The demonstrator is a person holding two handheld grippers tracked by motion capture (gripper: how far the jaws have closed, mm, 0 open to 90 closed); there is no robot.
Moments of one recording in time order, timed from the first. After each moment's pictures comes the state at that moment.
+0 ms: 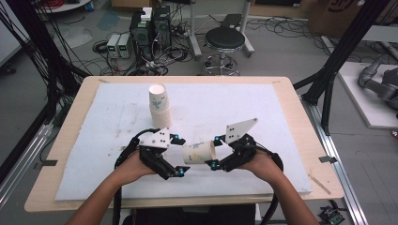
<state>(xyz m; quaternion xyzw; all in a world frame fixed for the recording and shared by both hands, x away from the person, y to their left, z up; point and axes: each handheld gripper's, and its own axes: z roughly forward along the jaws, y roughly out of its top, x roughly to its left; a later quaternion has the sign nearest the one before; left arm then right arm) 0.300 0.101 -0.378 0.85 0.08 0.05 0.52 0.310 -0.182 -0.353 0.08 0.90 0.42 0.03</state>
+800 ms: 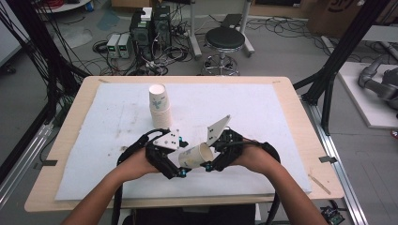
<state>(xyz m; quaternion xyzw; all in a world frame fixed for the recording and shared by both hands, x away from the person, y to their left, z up) 0.307 0.084 -0.379 0.90 0.06 0.05 0.44 0.316 -0.143 -0.341 0.03 0.96 0.27 0.04</state>
